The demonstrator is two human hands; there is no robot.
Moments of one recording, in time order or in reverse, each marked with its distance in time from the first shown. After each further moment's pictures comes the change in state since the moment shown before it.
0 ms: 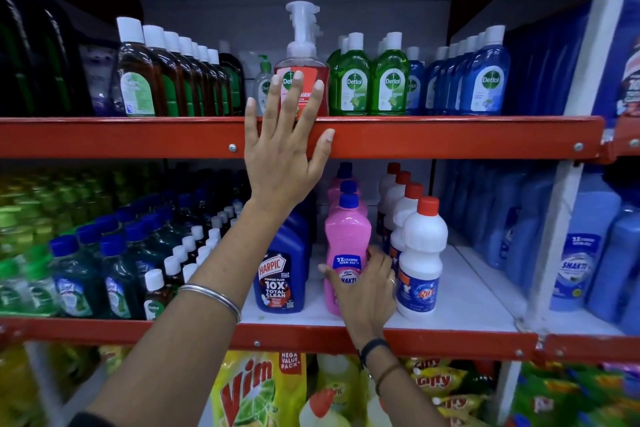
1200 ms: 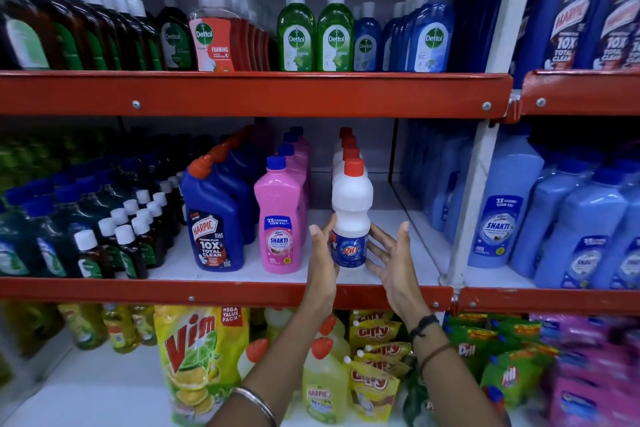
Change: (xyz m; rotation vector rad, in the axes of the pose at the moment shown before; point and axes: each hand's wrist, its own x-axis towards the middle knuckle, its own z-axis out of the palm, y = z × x) left_hand -0.163 0.202 0.011 -1.441 -0.631 -1.252; right_hand 0.058 0.121 -0.109 0.983 -0.556 0.425
